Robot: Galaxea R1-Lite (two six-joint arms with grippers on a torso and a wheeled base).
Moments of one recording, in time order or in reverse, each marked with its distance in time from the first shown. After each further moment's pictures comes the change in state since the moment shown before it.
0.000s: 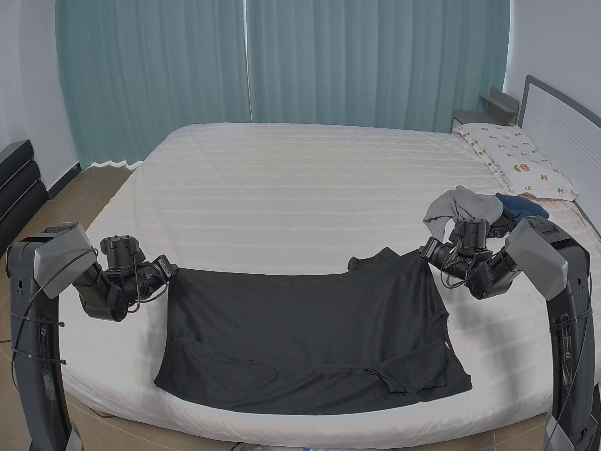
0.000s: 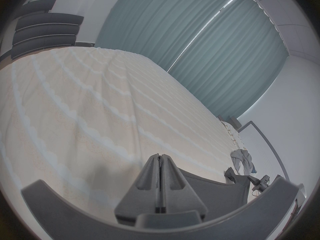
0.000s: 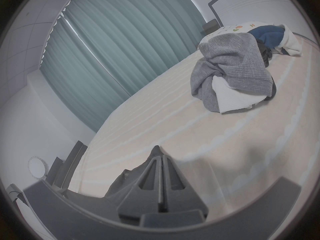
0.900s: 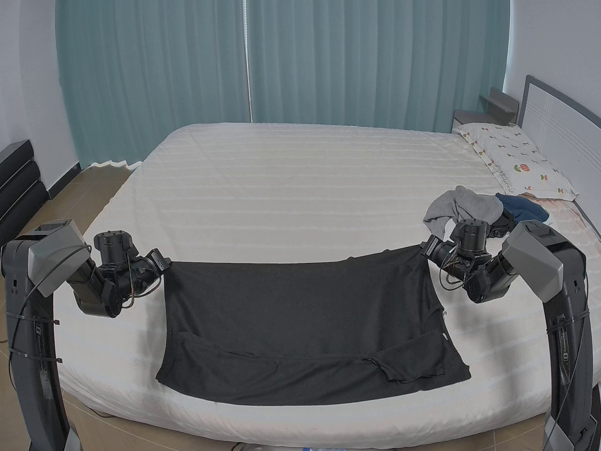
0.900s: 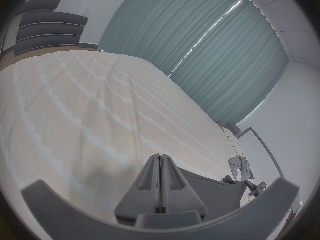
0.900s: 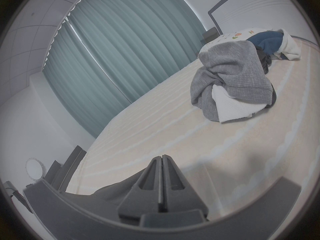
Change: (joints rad) left arm 0.025 -0.023 -0.004 -0.004 -0.002 -0.033; right arm -0.003 0.030 -0.007 -0.102 -0.042 0.001
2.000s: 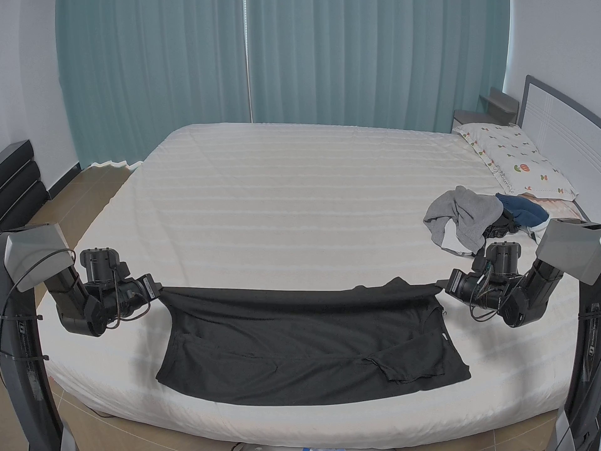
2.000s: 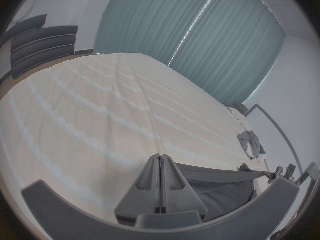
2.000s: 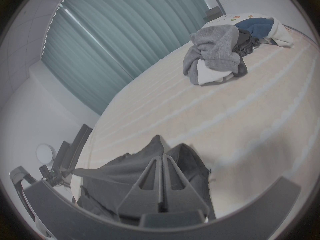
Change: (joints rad) left arm 0.024 -0.126 0.287 -0.032 -0.005 0.204; right arm -0.058 -0.257 0.564 -0.086 0.207 -0.080
